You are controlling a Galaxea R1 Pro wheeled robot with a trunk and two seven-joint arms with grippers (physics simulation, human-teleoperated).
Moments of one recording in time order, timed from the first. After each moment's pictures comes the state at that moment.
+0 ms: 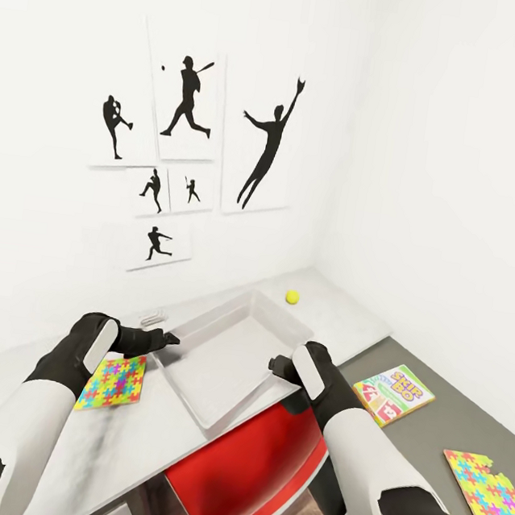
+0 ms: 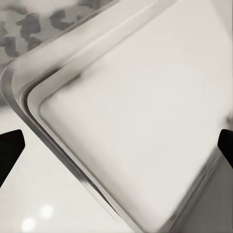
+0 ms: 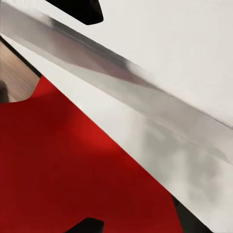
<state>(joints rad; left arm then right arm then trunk) -0.84 0.07 0.16 -0.79 0.27 0.94 -0.19 -0.91 0.17 0.11 -0.59 -0.56 0.73 -0.48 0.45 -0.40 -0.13</state>
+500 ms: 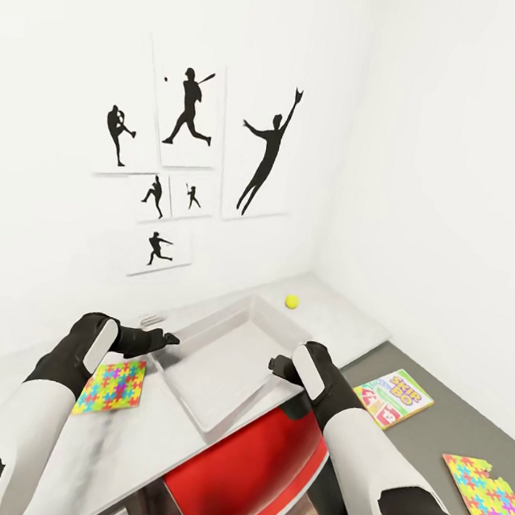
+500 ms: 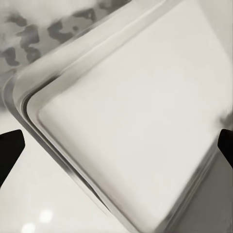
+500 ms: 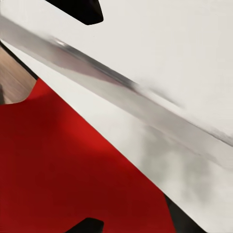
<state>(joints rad) -0.84 0.07 0.16 -0.79 0.27 0.94 -0.19 -0.91 0.17 0.11 -0.59 -0.56 0.73 -0.48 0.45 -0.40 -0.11</state>
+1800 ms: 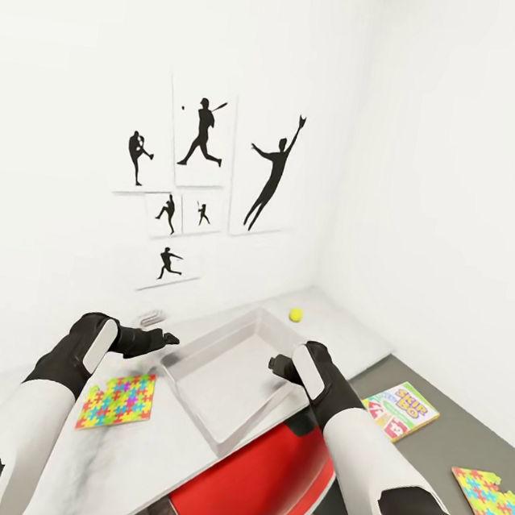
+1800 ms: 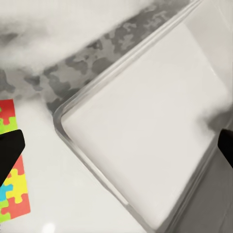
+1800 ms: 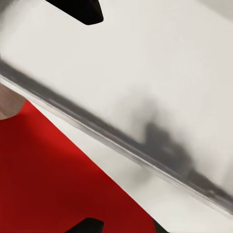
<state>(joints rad) -0.84 0.07 0.16 -0.79 0.27 0.95 -0.19 -0.91 0.17 0.12 -0.60 -0.56 0.73 -0.48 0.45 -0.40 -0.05</state>
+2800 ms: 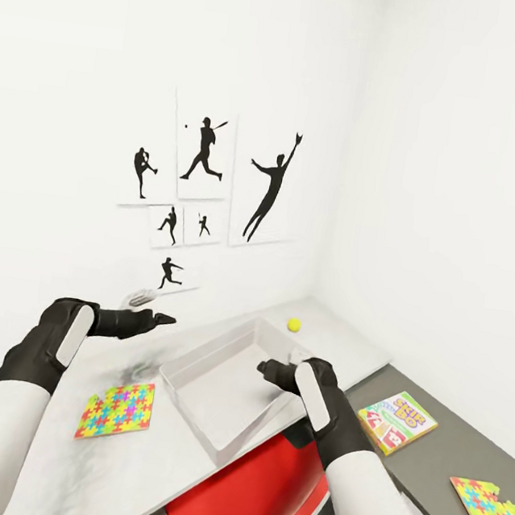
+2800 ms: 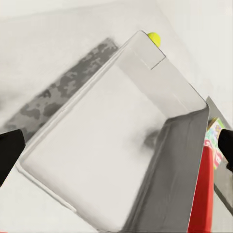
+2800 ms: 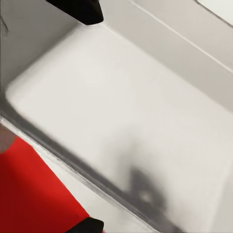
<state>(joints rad) -0.81 0.15 0.16 -0.99 0.29 1.03 -0.44 -0.73 0.17 0.11 -0.90 -0.56 0.78 -0.34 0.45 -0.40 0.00</state>
